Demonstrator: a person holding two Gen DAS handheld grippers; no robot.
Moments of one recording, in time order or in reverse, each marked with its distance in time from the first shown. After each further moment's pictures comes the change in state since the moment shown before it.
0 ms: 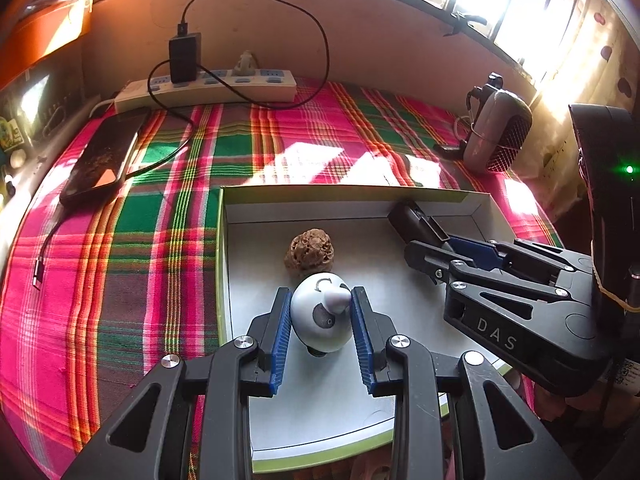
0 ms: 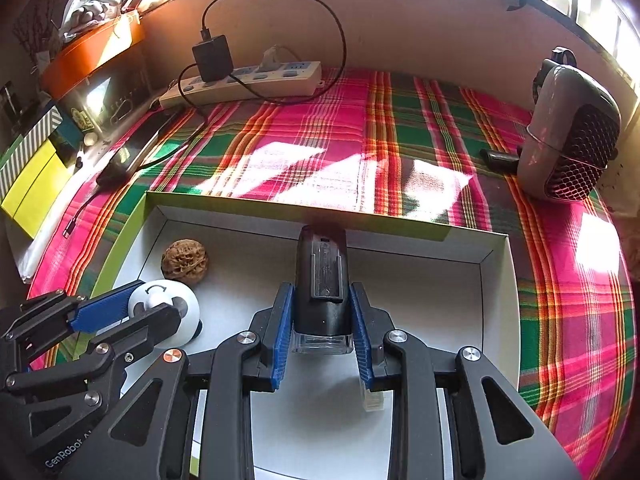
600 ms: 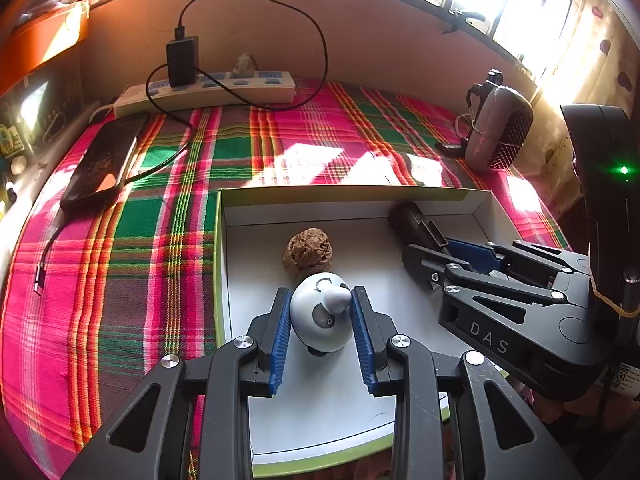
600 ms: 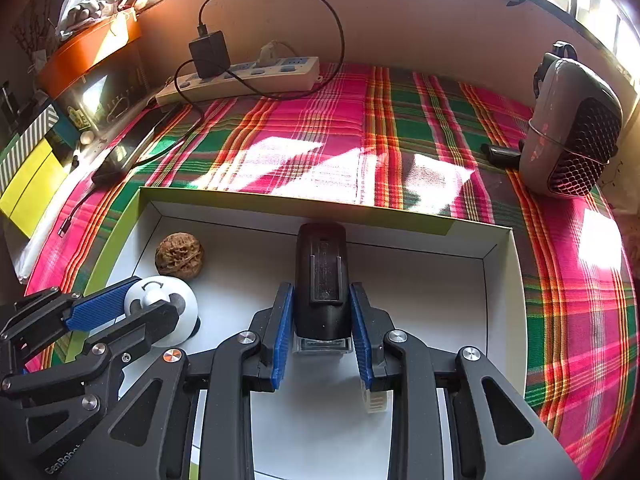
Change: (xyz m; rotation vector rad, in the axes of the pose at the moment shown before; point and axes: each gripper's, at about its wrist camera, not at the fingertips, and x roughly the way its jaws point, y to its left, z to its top) left arm 0.000 0.000 0.001 0.014 -0.006 0.010; right arm 0.005 -0.001 -0.001 0.006 0.005 -0.007
